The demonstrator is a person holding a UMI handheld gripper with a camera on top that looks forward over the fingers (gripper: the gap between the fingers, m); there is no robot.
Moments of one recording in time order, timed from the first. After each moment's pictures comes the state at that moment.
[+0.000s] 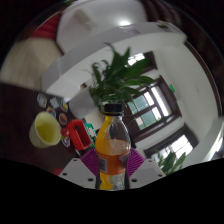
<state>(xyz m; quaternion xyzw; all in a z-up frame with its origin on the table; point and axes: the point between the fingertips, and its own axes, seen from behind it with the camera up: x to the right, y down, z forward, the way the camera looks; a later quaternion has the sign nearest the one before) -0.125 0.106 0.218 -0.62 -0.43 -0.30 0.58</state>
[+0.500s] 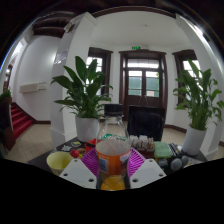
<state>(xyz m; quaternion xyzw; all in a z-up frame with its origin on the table) -0.100 0.121 0.159 -0.74 -0.15 0.10 0.64</state>
